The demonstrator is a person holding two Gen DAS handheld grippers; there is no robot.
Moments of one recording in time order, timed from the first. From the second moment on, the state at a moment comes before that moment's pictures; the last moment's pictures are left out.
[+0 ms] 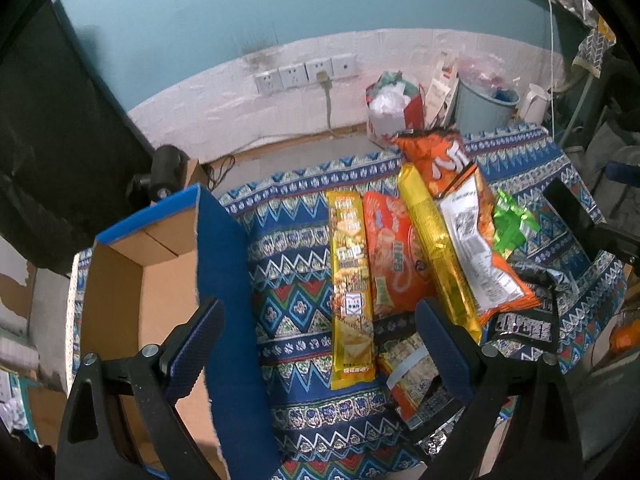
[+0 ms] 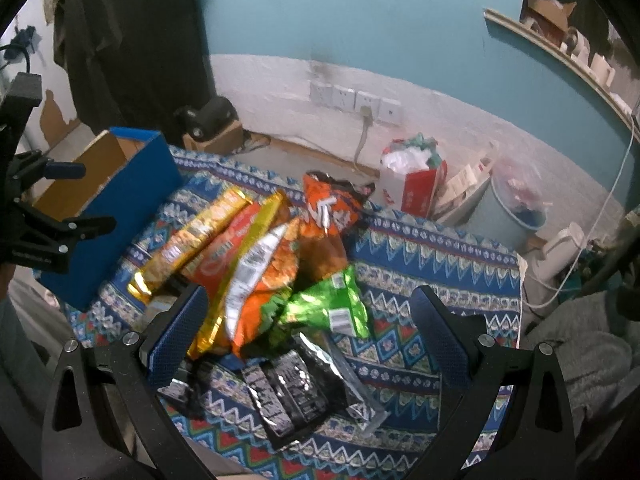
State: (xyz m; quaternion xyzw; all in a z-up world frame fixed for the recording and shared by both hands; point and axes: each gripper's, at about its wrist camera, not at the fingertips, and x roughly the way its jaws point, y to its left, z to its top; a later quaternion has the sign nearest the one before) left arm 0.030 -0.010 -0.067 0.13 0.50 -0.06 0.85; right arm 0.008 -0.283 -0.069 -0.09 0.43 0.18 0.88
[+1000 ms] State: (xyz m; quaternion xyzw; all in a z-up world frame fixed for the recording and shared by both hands) left arm 0.091 -0.017 -0.166 0.10 0.59 -0.04 0.80; right arm 0.056 -0.310 -0.237 -0.13 0.62 0.15 0.76
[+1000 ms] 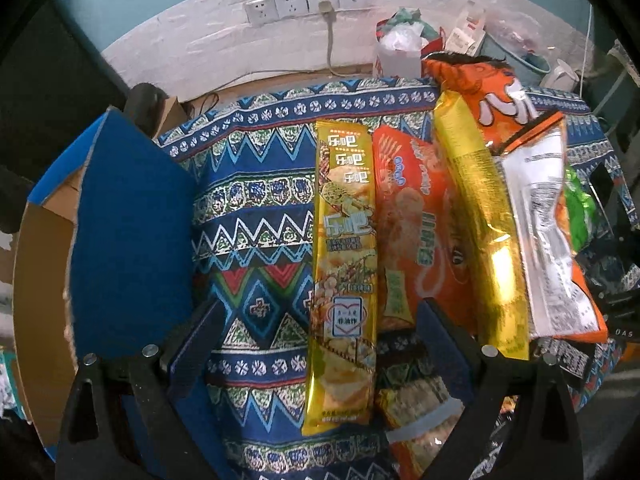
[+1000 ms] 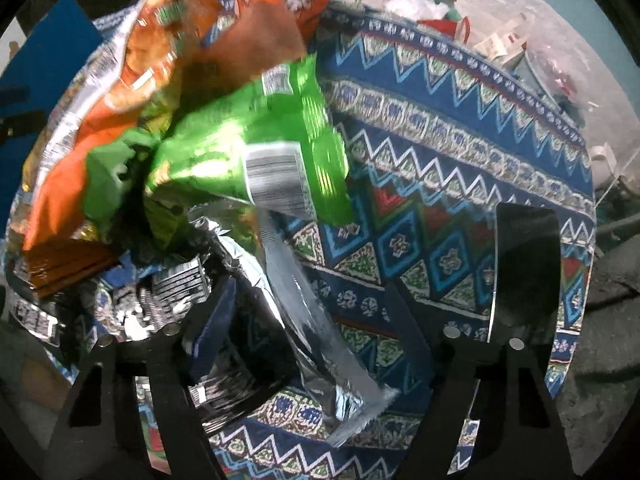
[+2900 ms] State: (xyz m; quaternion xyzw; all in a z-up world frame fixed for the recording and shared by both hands) left arm 0.034 -0.001 -0.056 0.07 0.48 -0.05 0.87; right arm 0.018 -0.301 -0.085 -0.05 0.45 0.08 0.89
